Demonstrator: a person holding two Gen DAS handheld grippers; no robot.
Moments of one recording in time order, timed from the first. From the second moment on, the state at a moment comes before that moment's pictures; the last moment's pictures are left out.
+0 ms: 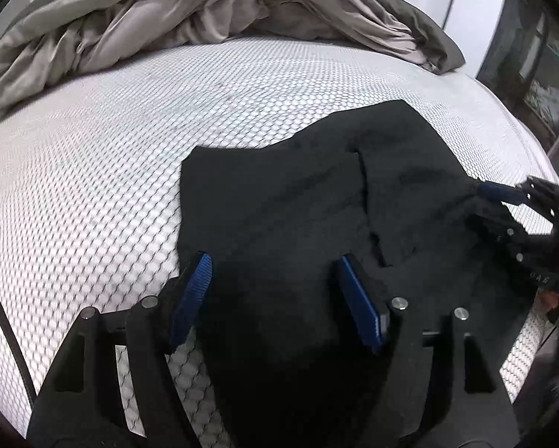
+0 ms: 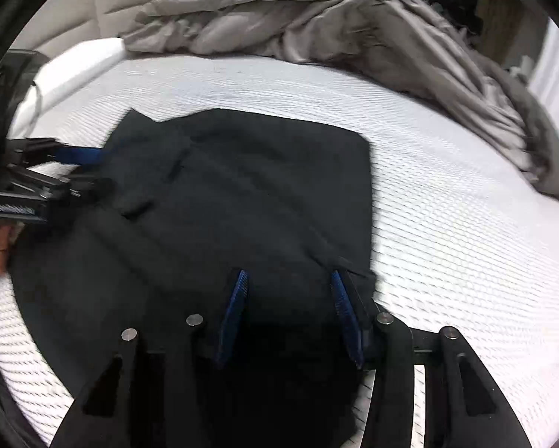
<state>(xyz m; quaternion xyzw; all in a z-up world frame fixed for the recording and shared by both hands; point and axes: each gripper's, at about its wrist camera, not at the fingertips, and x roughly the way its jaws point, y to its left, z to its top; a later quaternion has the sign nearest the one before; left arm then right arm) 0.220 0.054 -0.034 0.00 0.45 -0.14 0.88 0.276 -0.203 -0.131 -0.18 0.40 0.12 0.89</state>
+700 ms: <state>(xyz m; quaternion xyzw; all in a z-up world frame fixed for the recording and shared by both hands) 0.250 0.056 -0.027 -0.03 0.45 -0.09 0.89 0.307 -0.190 -0.131 -0.15 0.43 0.13 0.88</state>
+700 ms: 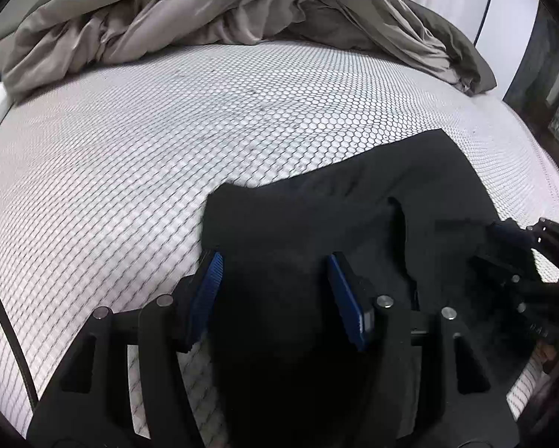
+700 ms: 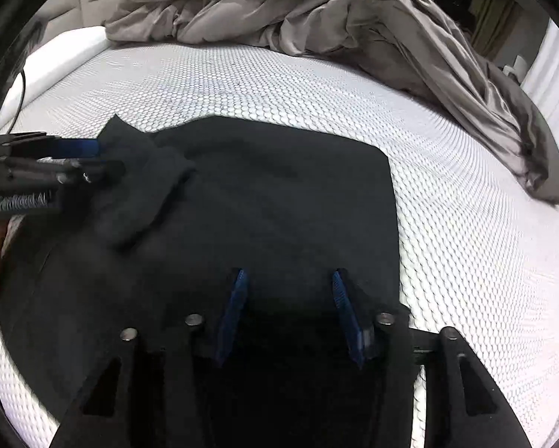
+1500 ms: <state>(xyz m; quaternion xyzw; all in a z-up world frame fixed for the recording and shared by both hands) 0.179 0.003 -0.023 0.06 0.44 -0.22 0.87 0.253 -0.162 -0.104 -0.09 0.39 0.24 0.88</state>
